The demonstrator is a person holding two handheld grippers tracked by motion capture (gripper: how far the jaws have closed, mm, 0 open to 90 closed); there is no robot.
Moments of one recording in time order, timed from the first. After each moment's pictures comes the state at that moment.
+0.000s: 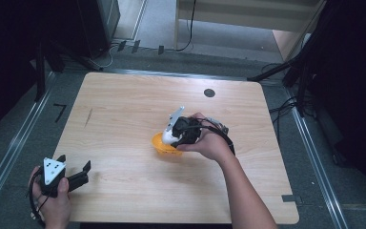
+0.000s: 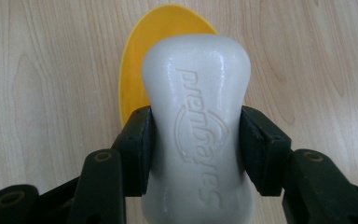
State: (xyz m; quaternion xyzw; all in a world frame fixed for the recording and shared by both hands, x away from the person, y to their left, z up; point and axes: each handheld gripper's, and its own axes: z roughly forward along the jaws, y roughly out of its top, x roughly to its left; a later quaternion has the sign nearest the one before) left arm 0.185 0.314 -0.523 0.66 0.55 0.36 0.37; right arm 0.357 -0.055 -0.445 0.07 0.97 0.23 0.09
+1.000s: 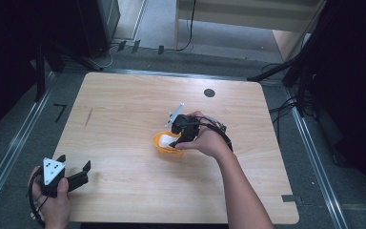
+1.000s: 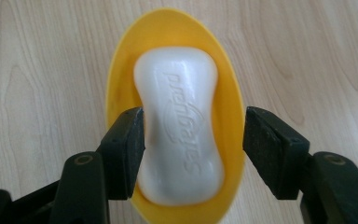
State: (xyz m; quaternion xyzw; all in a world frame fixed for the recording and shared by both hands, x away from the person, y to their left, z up) left arm 0.185 0.314 -0.523 0.65 0.55 0.36 0.37; right arm 0.370 -0.054 -0.454 0.10 0.97 0.23 0.06
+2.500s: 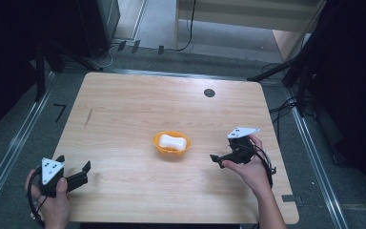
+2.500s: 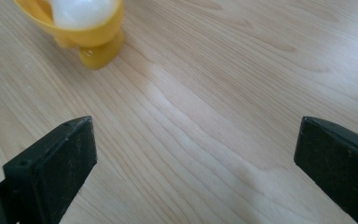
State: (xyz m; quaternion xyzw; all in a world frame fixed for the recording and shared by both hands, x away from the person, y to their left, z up) left arm 0.185 0.316 -0.523 0.65 0.56 0.35 0.38; right arm 0.313 -0.217 -0.495 0.37 0.85 0.37 0.10
